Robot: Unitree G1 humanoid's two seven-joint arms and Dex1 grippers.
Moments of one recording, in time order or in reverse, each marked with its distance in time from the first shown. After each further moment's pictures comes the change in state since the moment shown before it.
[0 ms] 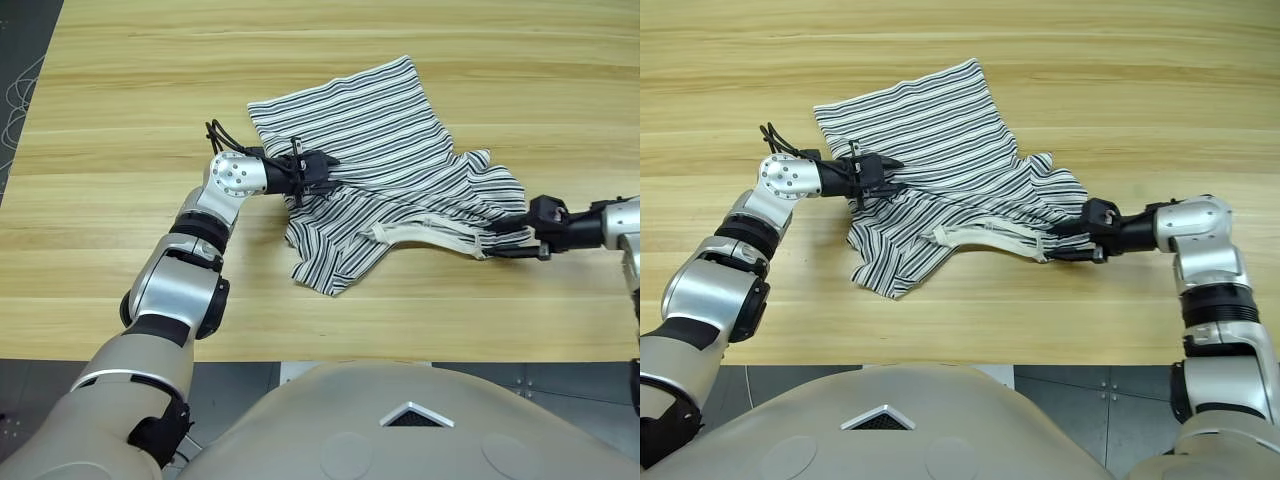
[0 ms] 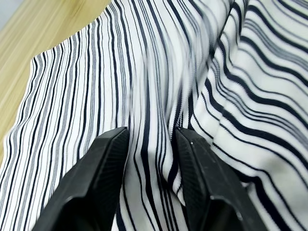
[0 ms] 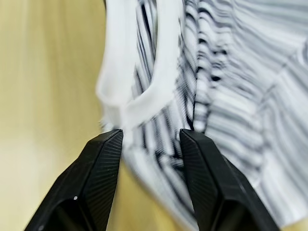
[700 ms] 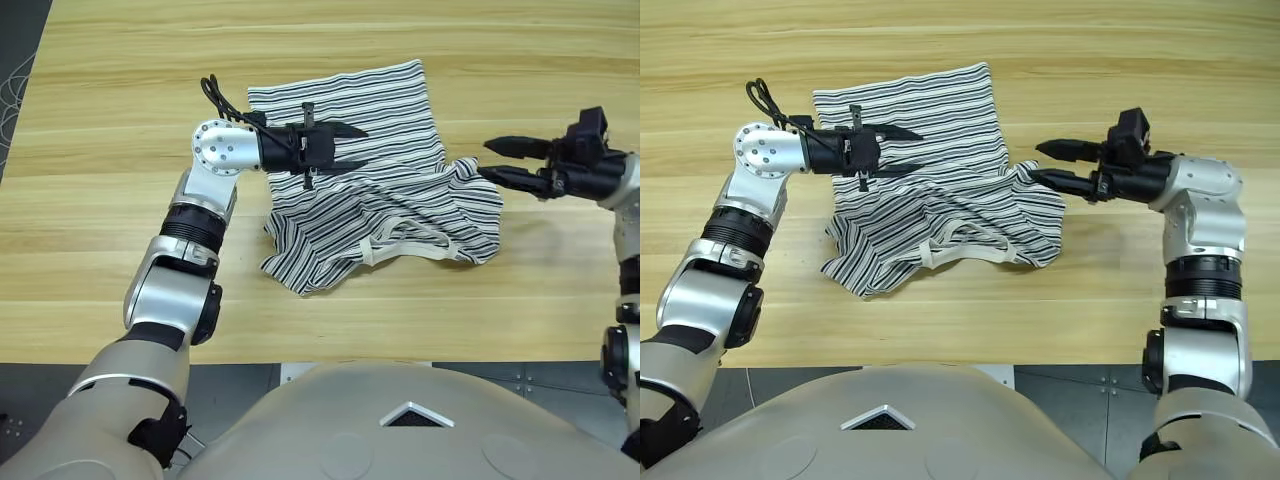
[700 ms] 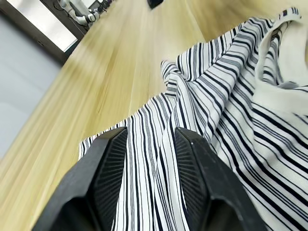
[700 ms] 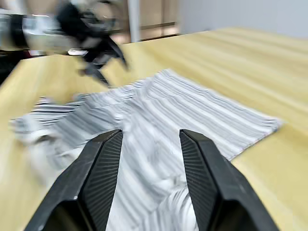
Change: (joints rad) left arm 0.085 0.049 0.057 -0.462 -0.206 -0.001 -0.248; right arm -0.298 0.302 -0.168 0.066 0.189 0.078 -0.238
